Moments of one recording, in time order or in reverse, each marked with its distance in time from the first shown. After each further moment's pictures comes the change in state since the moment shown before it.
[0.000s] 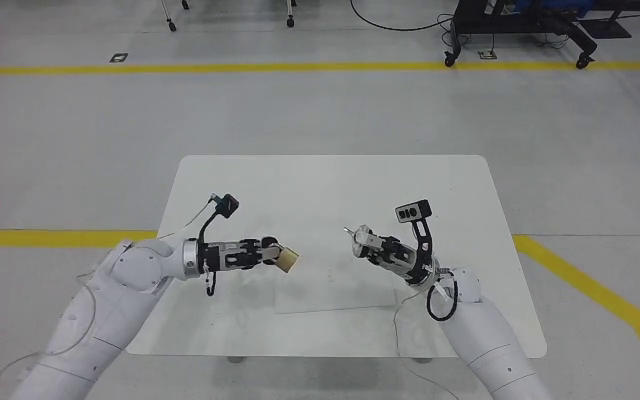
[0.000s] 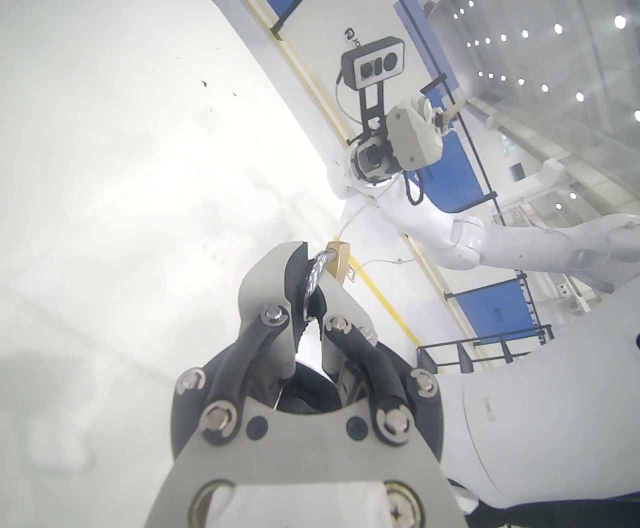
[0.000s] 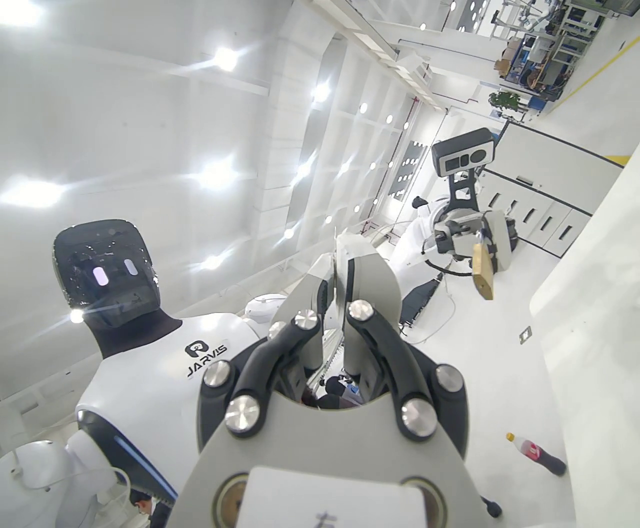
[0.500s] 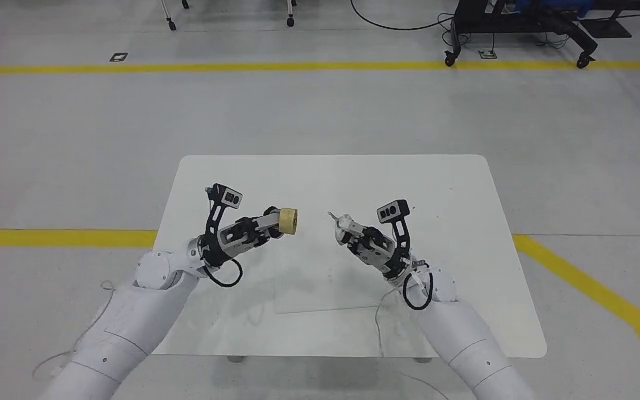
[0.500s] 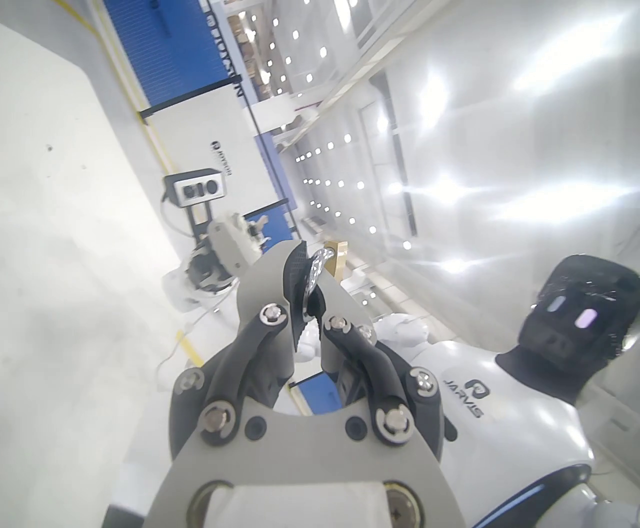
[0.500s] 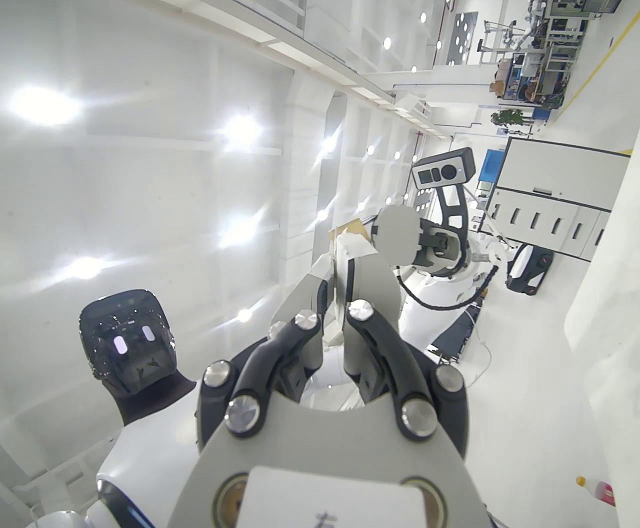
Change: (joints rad) left arm -0.013 -0.097 0.080 0.102 -0.816 0.079 -0.080; right arm 0.062 -0.072 -0.128 0.109 0.088 0.060 -0.177
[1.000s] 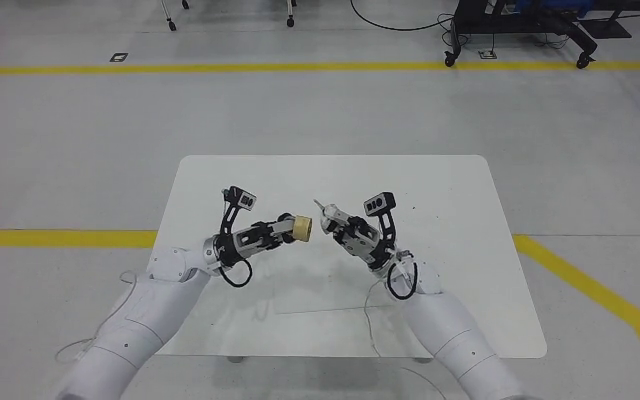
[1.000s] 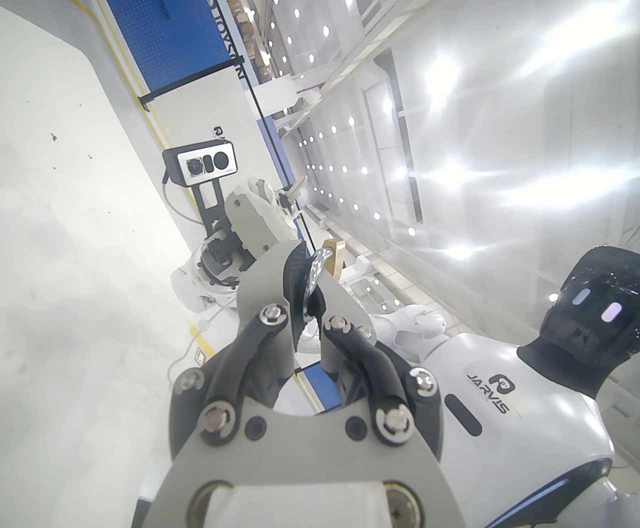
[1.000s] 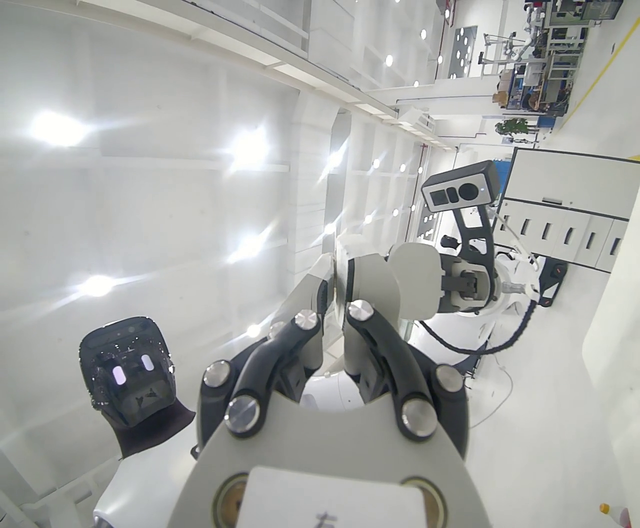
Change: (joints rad) left arm -0.066 -0.068 0.058 0.149 0.057 -0.066 -0.066; right arm 0.060 -0.056 -0.050 0.040 -0.006 0.014 -0.074
